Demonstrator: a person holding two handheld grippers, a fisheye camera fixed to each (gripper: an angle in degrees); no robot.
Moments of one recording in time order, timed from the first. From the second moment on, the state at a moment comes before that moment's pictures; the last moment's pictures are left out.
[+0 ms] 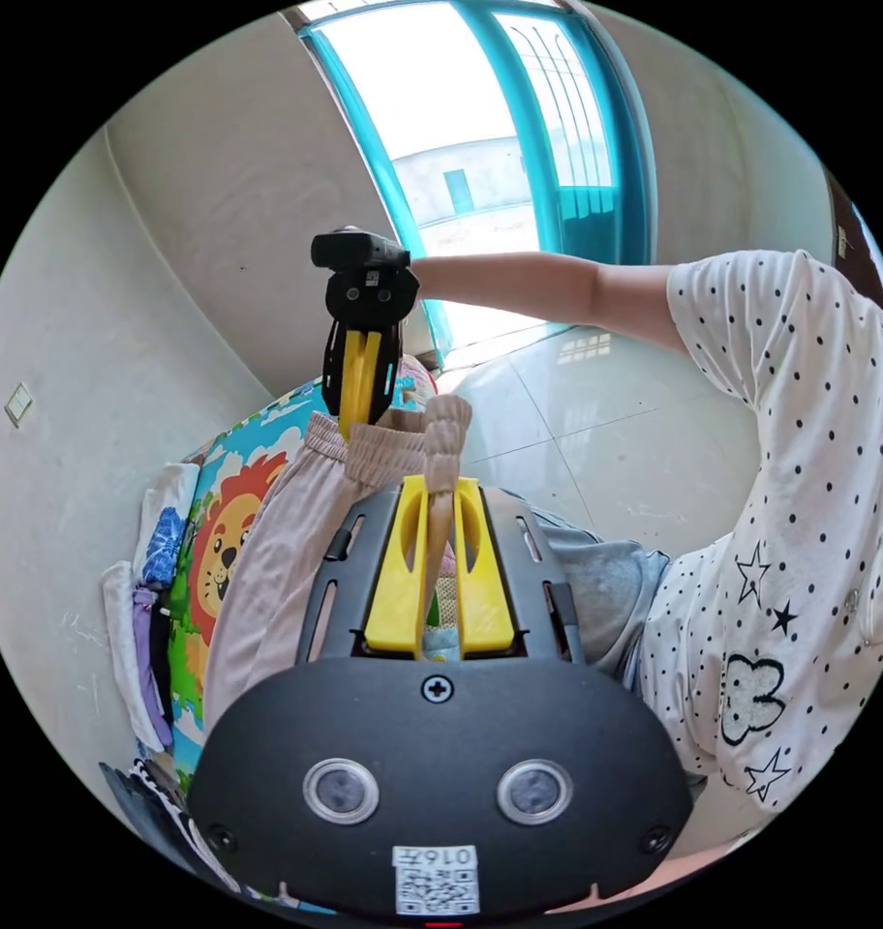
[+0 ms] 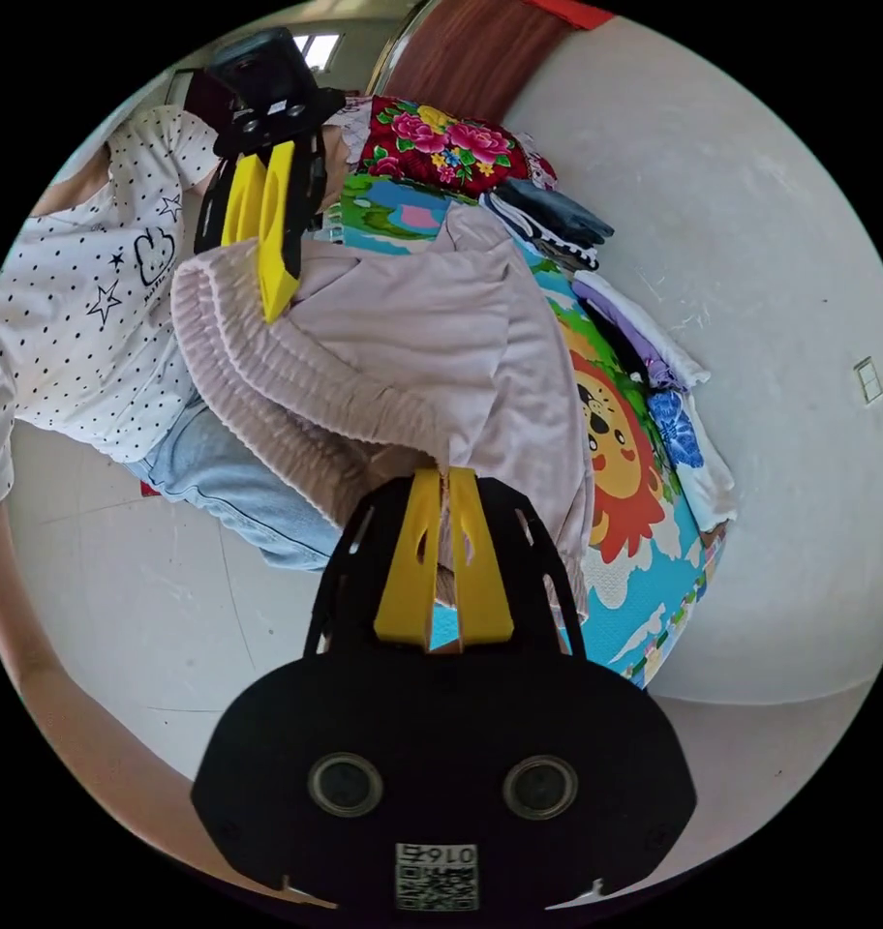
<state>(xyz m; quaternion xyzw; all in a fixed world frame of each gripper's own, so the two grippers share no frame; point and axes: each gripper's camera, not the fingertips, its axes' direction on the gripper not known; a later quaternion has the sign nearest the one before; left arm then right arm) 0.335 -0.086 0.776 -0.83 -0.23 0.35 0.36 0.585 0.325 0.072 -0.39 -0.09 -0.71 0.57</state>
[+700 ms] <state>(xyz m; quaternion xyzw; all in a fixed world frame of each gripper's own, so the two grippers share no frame) 0.242 -0.149 0.827 -0.86 -0.21 0.22 0.40 0.640 0.291 0.038 -0.34 -0.23 -0.66 0.63</state>
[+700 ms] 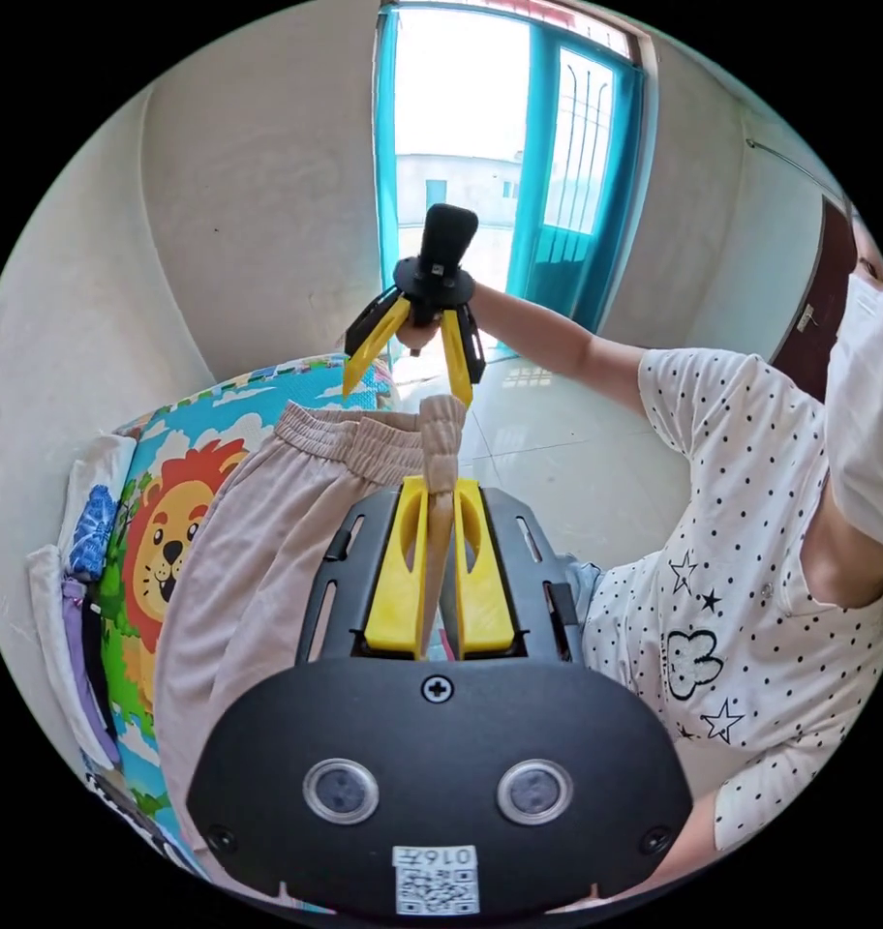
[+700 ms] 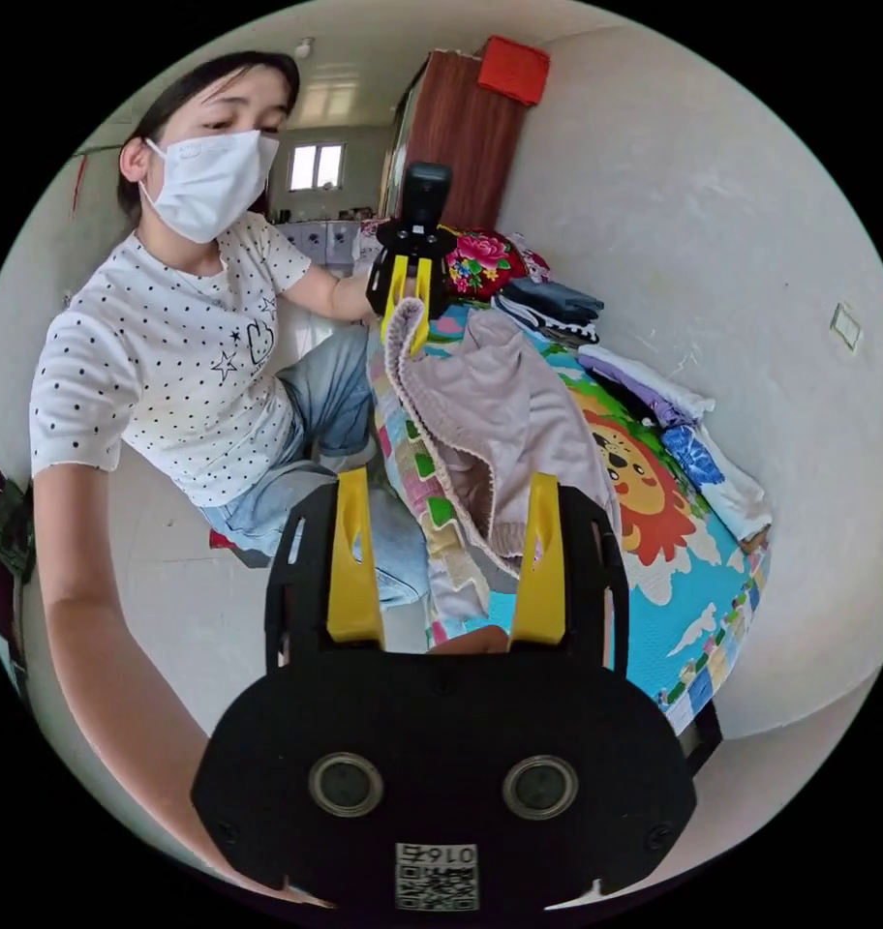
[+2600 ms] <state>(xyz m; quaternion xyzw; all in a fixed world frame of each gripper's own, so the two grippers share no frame) 0.039 -0.383 0.474 -0.68 -0.60 0.12 0.40 0.778 0.261 0.177 -0.34 0.08 -0.15 0.92</state>
